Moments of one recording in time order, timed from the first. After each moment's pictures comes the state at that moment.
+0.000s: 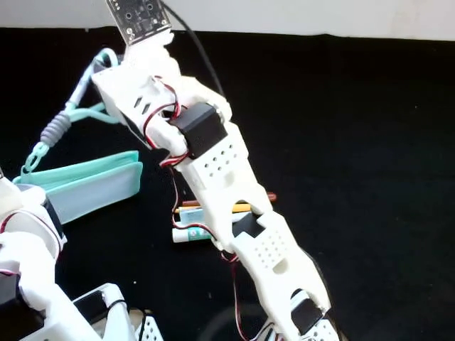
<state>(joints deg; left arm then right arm) -37.0 -59.3 10.7 97.7 -0.5 -44.6 42.5 -94.9 81.2 -7.7</state>
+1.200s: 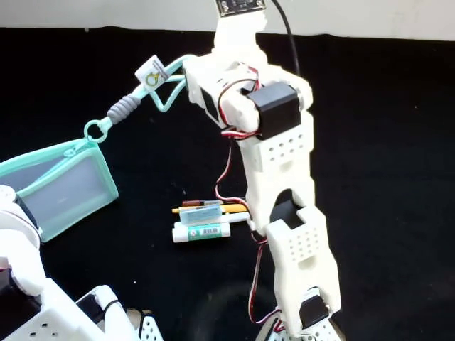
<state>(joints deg) -44.2 -60.1 22.9 84.3 -0.7 -29.2 34.2 -95.0 100.5 -7.7</state>
